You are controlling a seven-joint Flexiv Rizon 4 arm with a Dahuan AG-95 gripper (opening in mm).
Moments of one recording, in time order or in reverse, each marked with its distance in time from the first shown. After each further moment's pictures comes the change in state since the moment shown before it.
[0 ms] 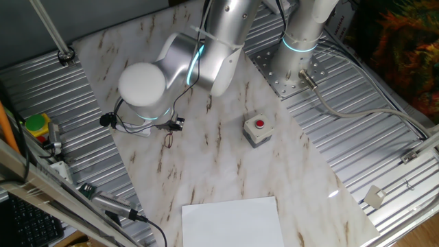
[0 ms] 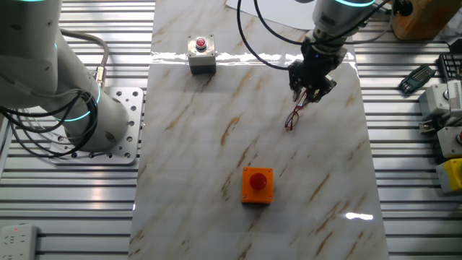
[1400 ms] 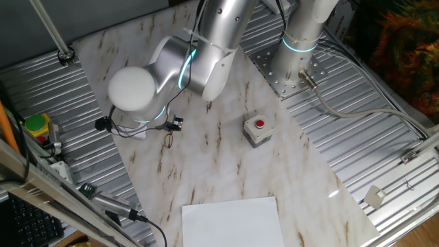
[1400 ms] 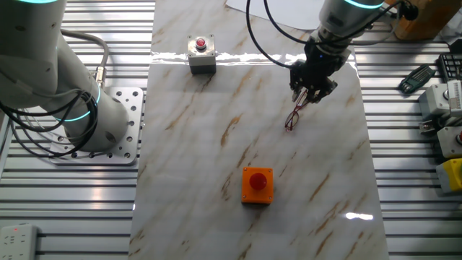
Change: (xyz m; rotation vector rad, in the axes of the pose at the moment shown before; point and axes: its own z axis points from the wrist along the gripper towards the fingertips) arm -0.001 0.000 0.001 -0.041 0.036 -0.024
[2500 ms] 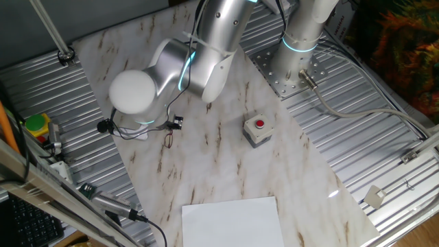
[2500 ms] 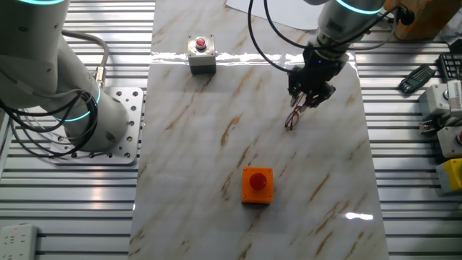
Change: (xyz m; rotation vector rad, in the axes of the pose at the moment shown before) arm 0.008 -0.003 0.011 0.007 0.023 -0.032
